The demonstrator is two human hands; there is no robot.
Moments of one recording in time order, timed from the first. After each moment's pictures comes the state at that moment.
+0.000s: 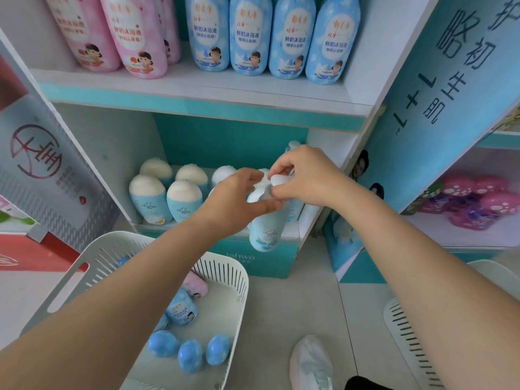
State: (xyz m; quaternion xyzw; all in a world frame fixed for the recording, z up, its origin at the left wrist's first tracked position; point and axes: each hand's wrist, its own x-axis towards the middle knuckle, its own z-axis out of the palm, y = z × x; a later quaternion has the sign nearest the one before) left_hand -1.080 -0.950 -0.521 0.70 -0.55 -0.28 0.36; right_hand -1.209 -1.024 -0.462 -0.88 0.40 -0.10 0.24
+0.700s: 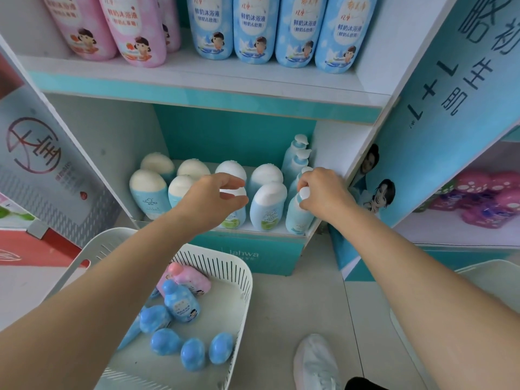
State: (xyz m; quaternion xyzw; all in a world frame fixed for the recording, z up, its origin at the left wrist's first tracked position) left_hand -1.050 -0.942 -0.529 0.74 -0.48 -0.32 0.34; right_hand -1.223 -1.065 -0.544 -0.86 0.50 -0.02 0.09
